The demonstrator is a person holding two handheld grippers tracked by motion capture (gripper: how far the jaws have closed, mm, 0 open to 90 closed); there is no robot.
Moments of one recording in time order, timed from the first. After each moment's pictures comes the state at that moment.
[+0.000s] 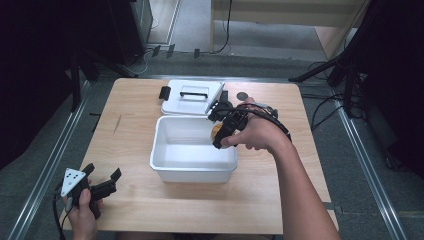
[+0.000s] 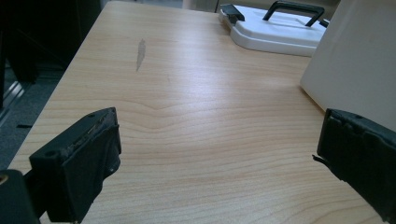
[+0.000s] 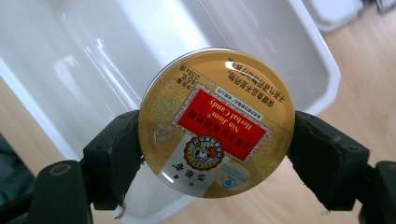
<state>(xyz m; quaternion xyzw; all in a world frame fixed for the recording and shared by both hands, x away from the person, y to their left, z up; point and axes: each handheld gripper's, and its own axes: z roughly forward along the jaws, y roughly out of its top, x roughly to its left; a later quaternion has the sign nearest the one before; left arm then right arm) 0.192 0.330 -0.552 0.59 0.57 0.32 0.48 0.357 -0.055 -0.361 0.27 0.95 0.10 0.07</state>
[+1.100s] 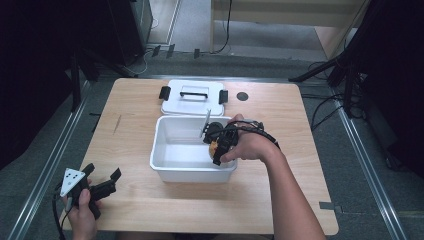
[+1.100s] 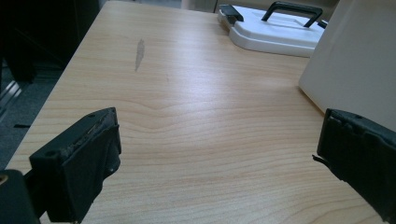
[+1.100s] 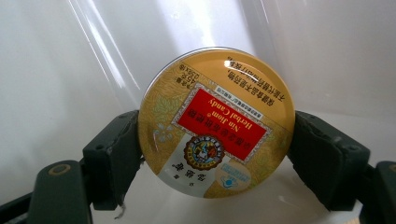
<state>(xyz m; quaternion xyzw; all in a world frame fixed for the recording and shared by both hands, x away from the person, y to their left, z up) 0.192 0.331 -0.552 0.58 0.57 0.31 0.48 0.351 -0.042 -0.426 0.18 0.98 0.05 0.08</state>
